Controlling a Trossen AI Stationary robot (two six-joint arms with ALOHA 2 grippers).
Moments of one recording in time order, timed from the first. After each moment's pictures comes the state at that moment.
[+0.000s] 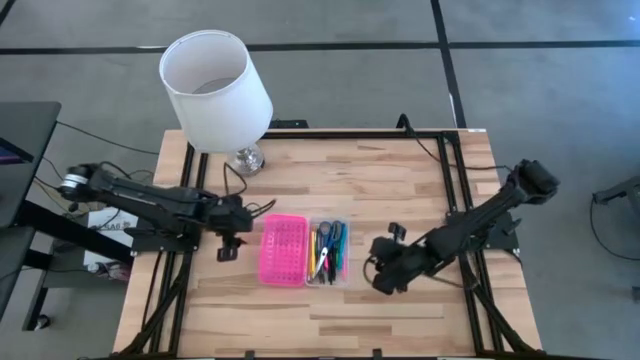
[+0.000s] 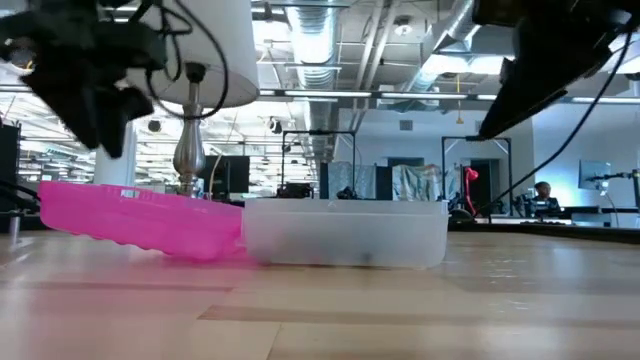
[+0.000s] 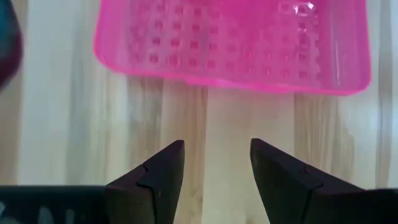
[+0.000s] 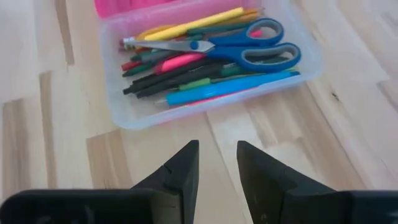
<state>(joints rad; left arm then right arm) -0.16 1.02 0.69 -0.81 -0.01 -0.22 0.55 1.46 0.90 -0.51 0.47 0.72</state>
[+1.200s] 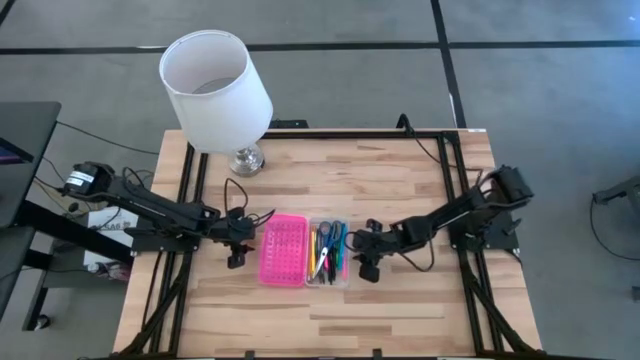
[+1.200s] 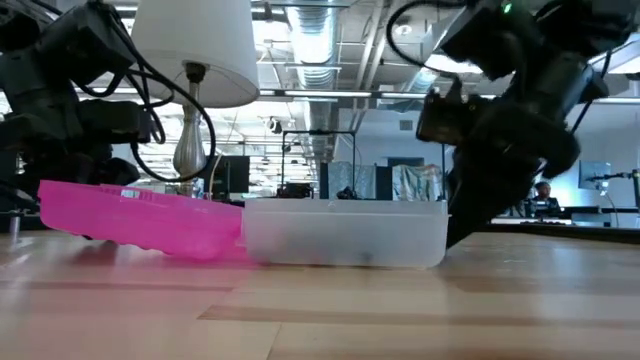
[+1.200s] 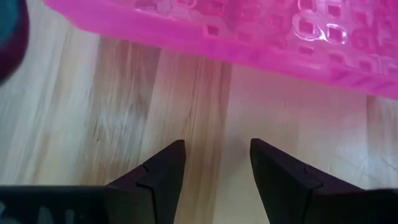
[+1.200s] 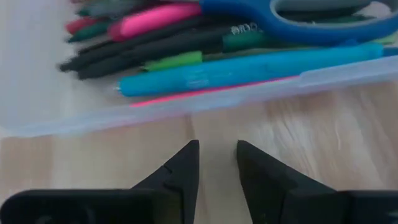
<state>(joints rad) -0.21 1.11 0.29 -0.20 -0.08 -0.37 0.28 1.69 0.68 0.06 0.11 0.42</state>
